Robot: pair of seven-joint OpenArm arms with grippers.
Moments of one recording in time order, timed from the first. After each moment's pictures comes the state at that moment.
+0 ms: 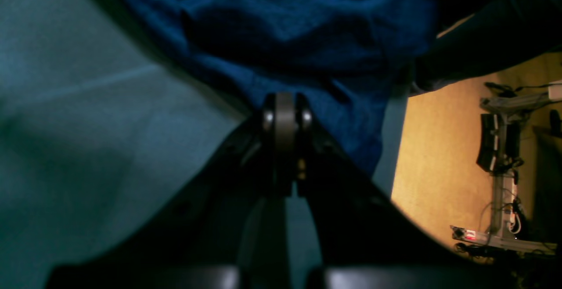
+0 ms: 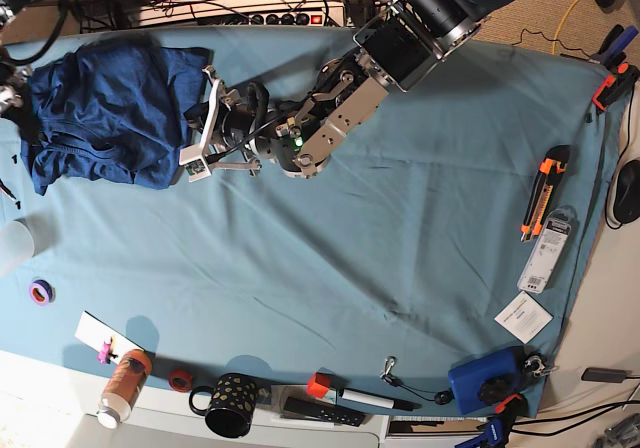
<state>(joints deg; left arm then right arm) -16.6 10.2 44.9 69.7 -30.3 -29.9 47.7 -9.5 28.1 64.1 73.0 74.9 39.7 -78.2</state>
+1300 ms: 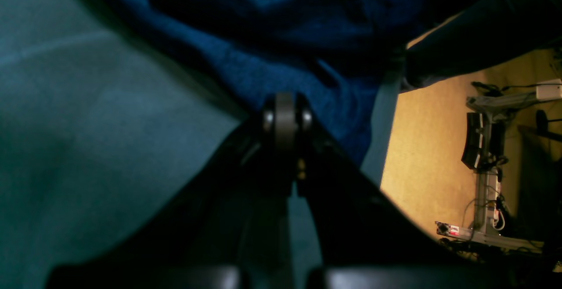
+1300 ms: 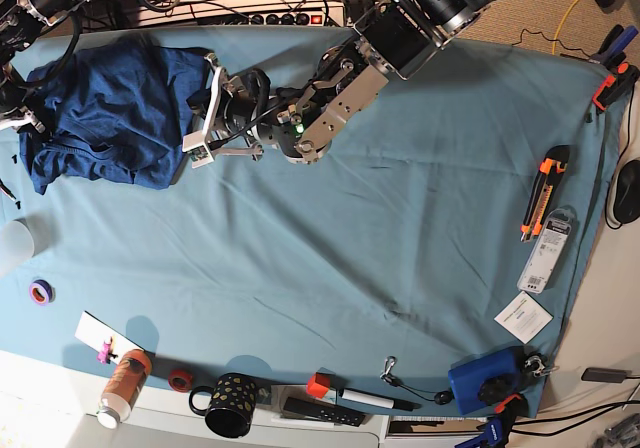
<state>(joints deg) -13.7 10.2 44.9 69.7 -29.8 -29.9 47.7 -1.3 26.4 62.8 73.0 45.7 33.8 -72.6</state>
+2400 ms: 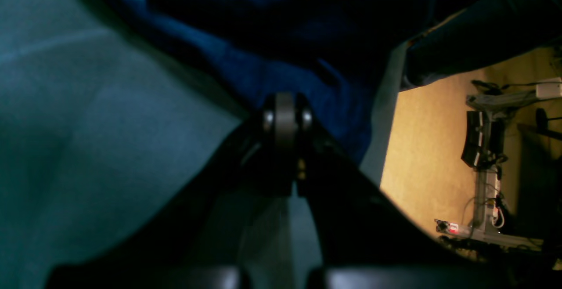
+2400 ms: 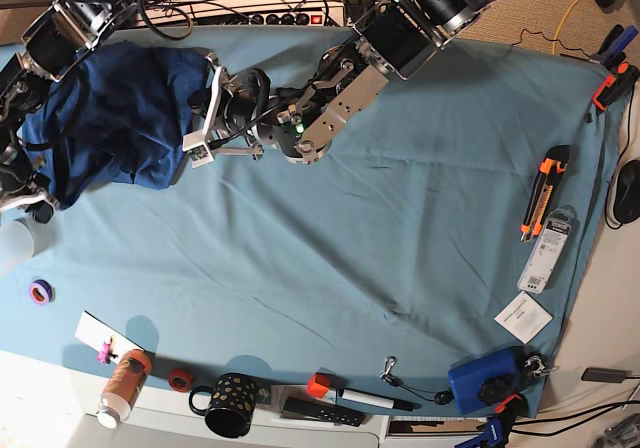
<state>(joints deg) -13.7 10.2 44.9 69.7 -29.8 -29.9 48.6 12.8 26.4 47.6 72.9 31.1 31.6 -56.9</state>
